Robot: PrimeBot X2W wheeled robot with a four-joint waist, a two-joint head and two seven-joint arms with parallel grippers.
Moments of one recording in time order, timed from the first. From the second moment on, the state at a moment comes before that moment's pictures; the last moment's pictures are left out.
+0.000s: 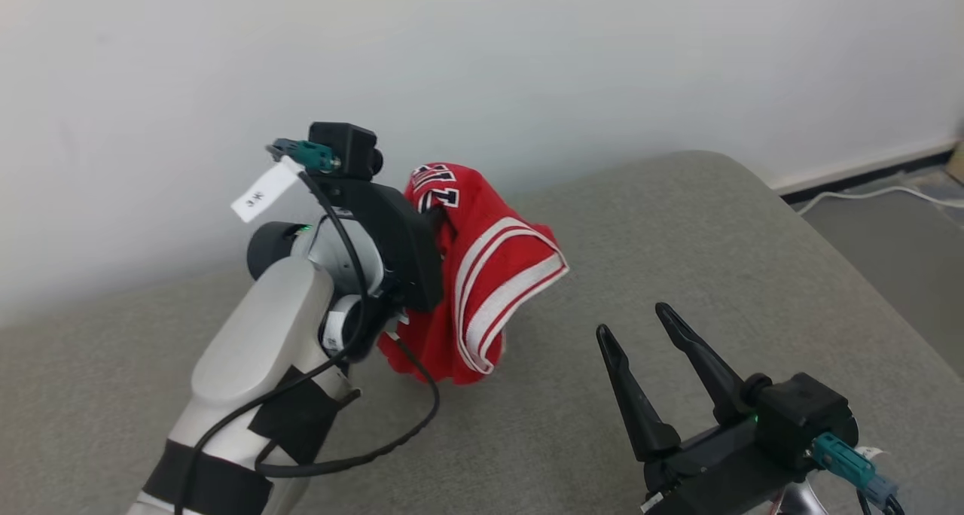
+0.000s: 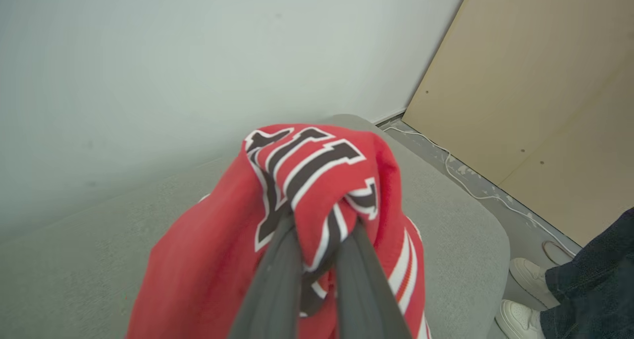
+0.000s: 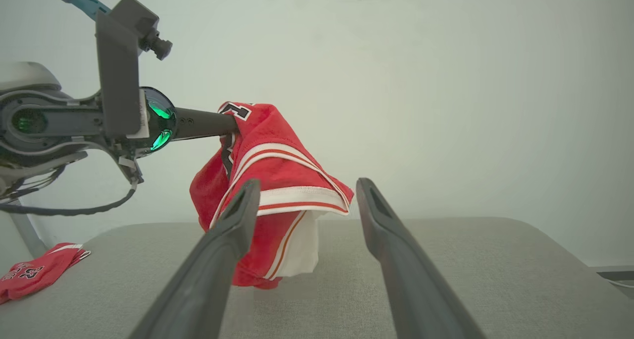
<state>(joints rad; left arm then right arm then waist) -0.84 0.03 -0.56 0.64 -0.64 -0.03 0.38 0.00 -0.16 0.33 -0.29 0.32 -0.09 0.05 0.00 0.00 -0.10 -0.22</state>
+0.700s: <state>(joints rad) -0.86 0.03 -0.76 0.75 -0.75 0.02 0.31 -0.04 -0.15 0.32 -0.25 0.32 -0.08 0.04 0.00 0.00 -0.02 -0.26</state>
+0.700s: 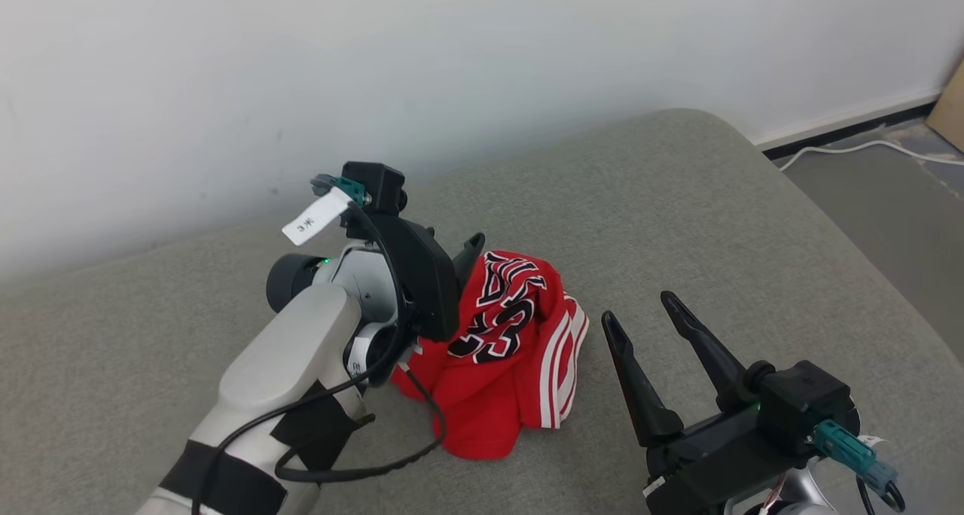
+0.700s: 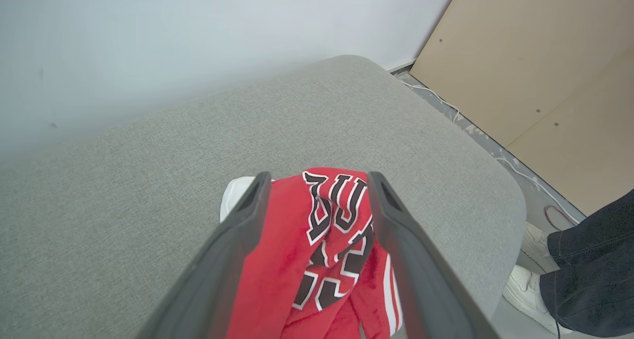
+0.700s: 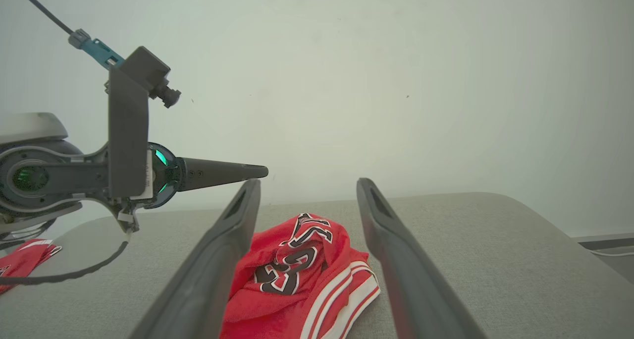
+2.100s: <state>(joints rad) 0.05 0.32 -0.37 0.17 -0.58 0.12 -0.25 0.14 -0.11 0.04 -0.08 0.36 -0.12 -0.14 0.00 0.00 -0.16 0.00</state>
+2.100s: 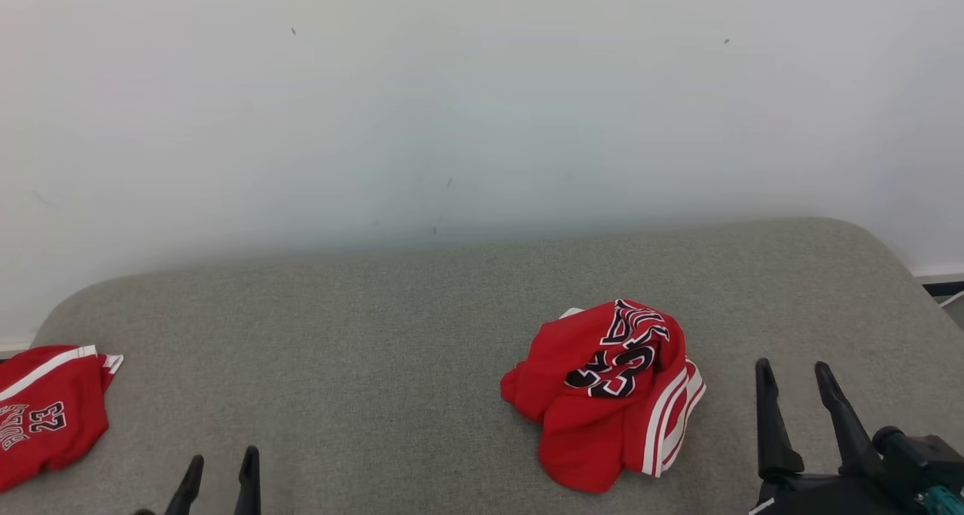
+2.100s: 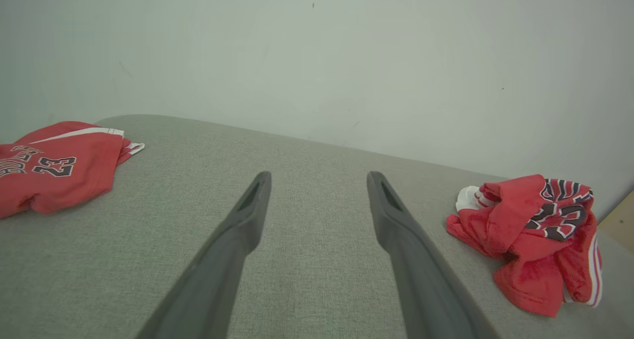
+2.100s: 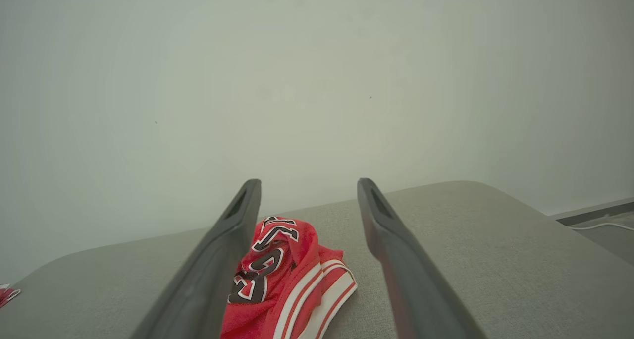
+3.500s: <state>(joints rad) -0.17 0.06 -0.67 0.30 -0.43 -0.06 0.17 0.09 -0.11 0.08 0.00 0.36 -0.11 -0.17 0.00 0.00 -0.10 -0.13</state>
